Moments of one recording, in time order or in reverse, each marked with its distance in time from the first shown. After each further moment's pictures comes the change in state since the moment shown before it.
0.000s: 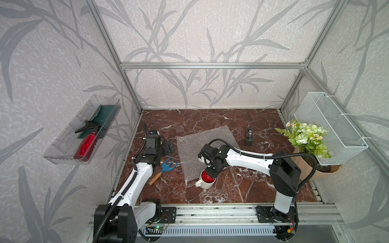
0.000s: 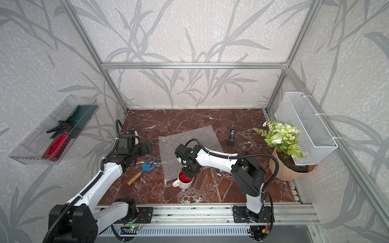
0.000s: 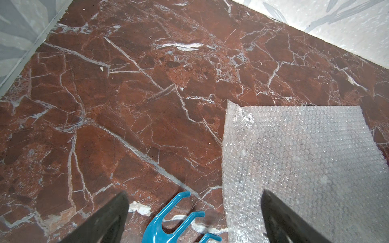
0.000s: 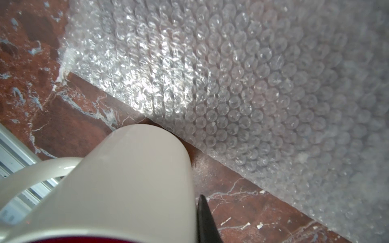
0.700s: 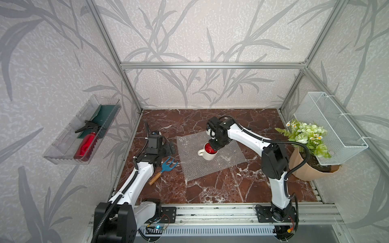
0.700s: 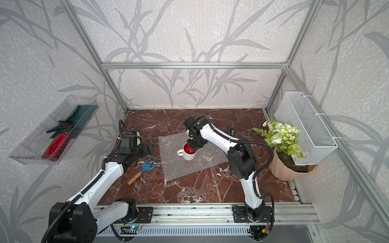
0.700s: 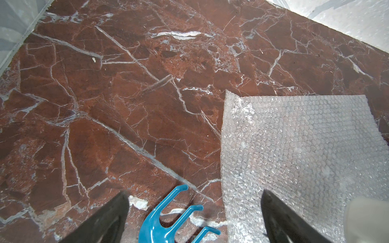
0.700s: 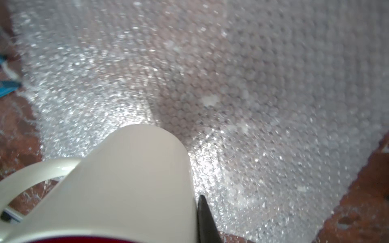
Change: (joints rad) left arm -0.026 0.010 0.000 -0.020 -0.009 -0.003; right arm -0.294 0.225 0.470 -0.229 0.024 0.070
